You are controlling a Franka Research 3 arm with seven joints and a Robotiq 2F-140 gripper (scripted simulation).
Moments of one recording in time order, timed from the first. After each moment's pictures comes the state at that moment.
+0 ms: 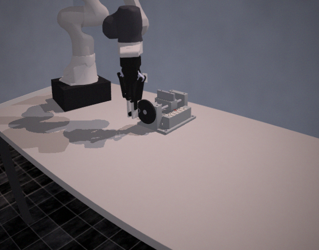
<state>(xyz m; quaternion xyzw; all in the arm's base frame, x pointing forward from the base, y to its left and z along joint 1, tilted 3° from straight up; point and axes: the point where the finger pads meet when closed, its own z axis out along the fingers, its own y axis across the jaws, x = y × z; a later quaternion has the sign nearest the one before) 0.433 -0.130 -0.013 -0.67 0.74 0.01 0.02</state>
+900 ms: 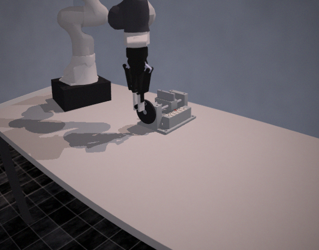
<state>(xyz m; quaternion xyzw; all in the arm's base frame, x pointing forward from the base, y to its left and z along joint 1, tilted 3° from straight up) 0.466 -0.134 0.025 -0.68 0.74 0.01 0.02</state>
